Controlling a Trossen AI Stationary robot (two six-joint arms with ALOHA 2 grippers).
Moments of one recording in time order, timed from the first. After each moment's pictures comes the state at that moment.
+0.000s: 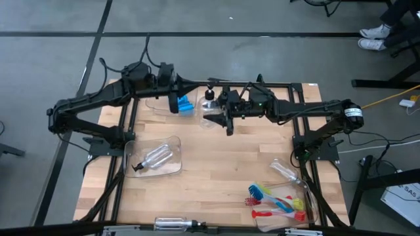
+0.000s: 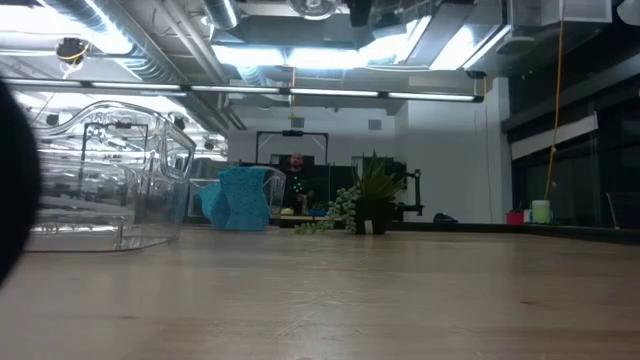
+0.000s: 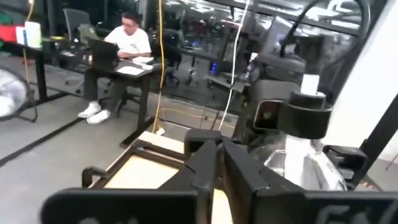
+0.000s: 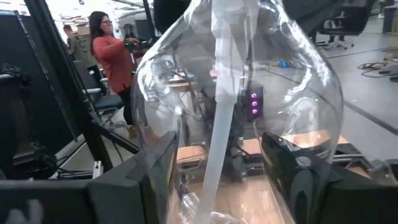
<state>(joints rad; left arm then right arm) 0.31 1.13 1.22 -0.11 0.11 -0.22 -0.10 1.45 1.18 0.33 -0.16 0.16</state>
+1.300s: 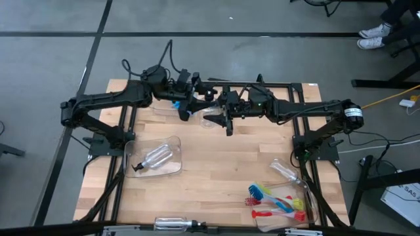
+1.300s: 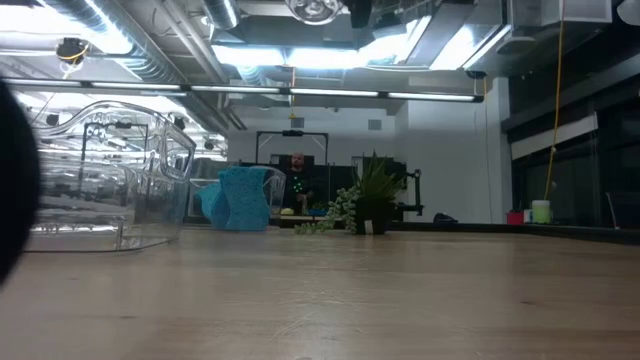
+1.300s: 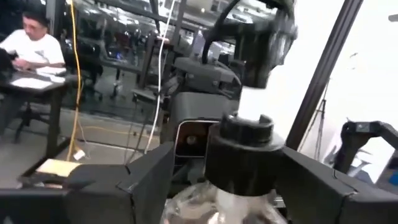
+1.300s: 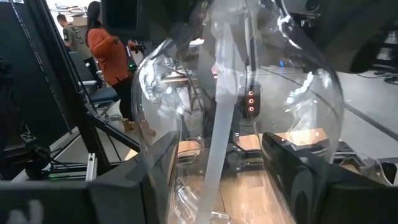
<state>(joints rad) 0.28 1.32 1.22 0.25 0.41 -0.33 -0.11 1.45 1.18 0.30 -0.15 0.12</state>
